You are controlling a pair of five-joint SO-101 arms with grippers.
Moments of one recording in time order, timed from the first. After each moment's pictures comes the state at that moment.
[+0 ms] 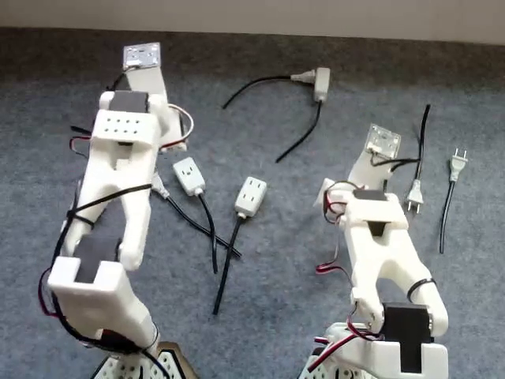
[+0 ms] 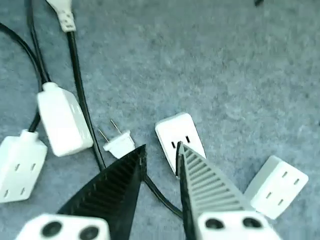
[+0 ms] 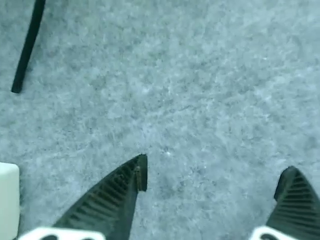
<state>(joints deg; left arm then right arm) -1.3 14.4 -8.4 76.6 17.3 -1.2 -11.3 48.0 32.7 -20.3</state>
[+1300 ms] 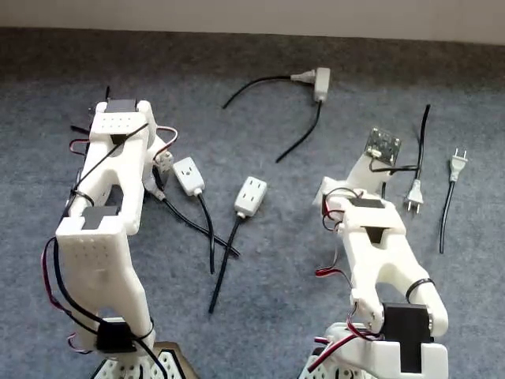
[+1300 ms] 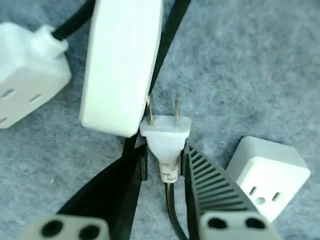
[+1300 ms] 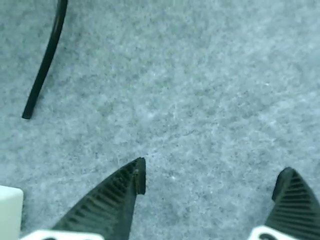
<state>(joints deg) -10.0 34.4 -16.0 83.6 44.5 -1.3 -11.3 51.6 23.6 -20.4</state>
